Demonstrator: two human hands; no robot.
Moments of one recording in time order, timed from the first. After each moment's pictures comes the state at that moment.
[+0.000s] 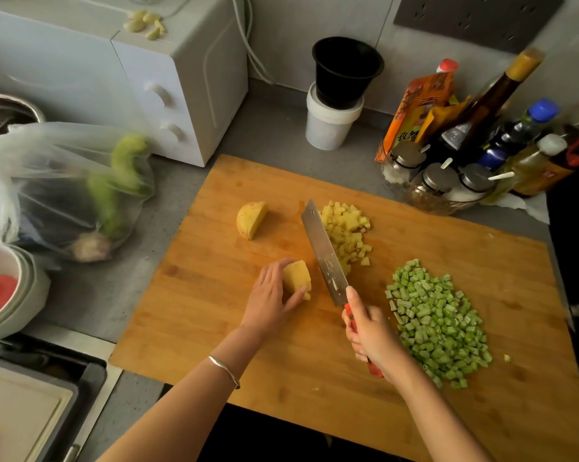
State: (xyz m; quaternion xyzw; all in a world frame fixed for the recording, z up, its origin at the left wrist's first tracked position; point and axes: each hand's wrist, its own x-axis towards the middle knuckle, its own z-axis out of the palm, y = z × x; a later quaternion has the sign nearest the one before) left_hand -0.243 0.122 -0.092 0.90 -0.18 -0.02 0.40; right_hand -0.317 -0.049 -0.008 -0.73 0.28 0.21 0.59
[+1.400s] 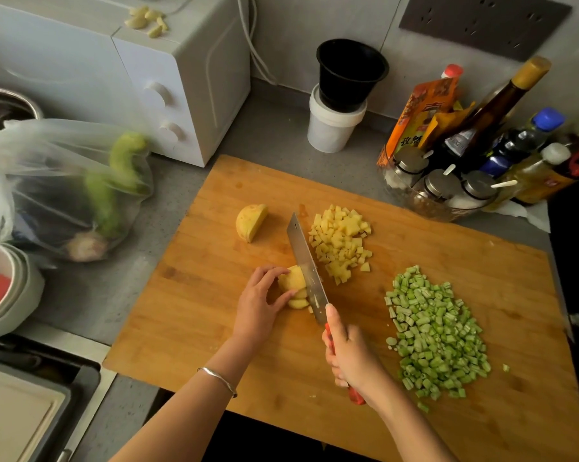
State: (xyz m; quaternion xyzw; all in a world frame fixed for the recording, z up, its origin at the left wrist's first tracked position) left_hand -0.244 0.131 -0.096 0.88 -0.11 0.00 0.46; right_hand -0.324 -0.021 0.003 -0.73 0.28 0.27 0.56
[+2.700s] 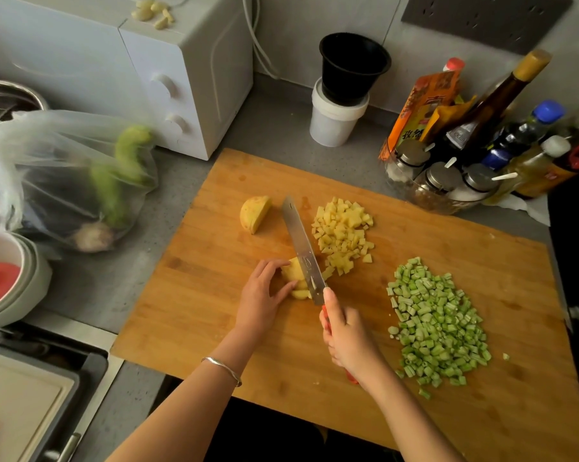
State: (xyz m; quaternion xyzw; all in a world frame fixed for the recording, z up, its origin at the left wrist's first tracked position) left_hand -0.248 0.134 -0.096 0.87 -0.12 0.02 0.47; right_hand -0.324 -0.009 0.001 -0.79 0.23 0.19 0.54
